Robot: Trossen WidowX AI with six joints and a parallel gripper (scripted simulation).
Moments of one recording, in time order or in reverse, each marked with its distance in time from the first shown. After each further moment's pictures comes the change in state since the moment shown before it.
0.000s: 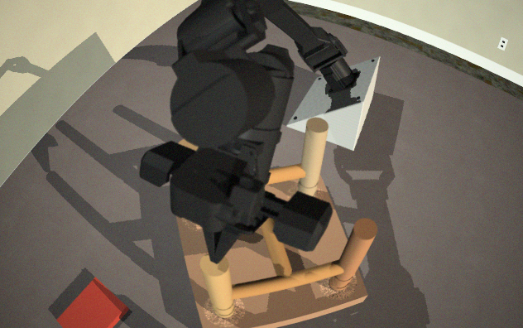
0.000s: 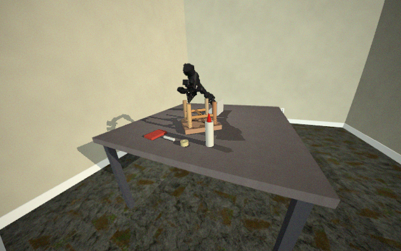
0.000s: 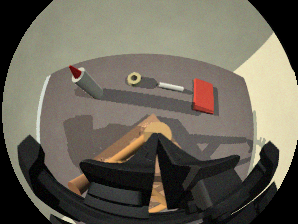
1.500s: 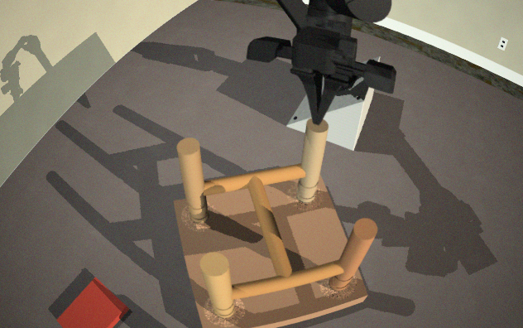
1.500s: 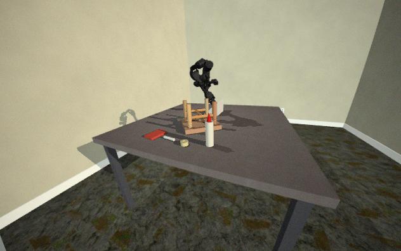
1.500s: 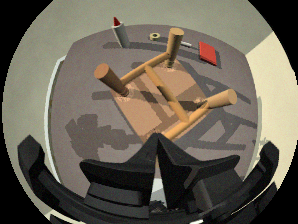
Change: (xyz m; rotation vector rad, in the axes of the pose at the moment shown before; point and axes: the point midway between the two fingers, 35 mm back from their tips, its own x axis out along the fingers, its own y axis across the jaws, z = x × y) arm -0.131 0.024 -0.163 -0.017 0.133 0.089
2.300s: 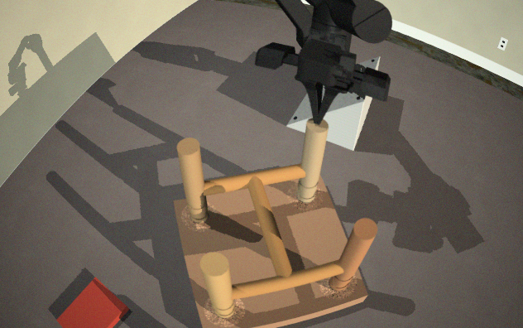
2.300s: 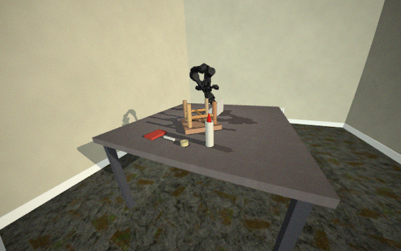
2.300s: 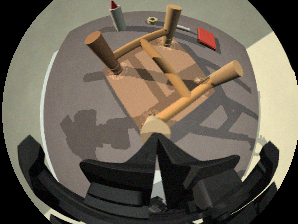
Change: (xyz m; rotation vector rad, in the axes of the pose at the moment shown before) arm 0.020 -0.009 -0.054 -0.016 0.065 -0.038
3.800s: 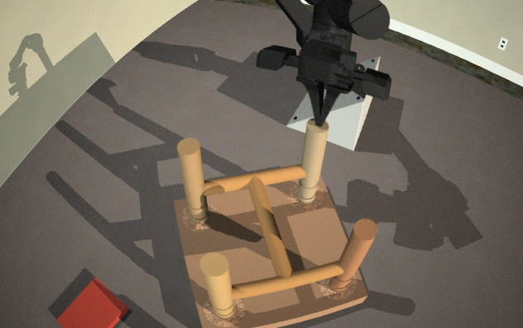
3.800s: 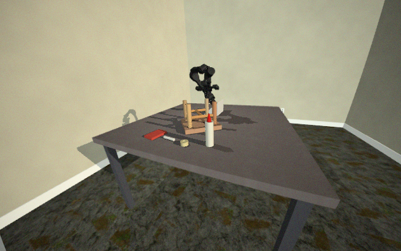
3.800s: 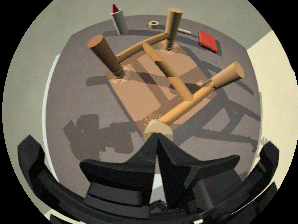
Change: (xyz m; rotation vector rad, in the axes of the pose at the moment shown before) arm 0.001 0.003 0.001 0.013 -0.042 0.025
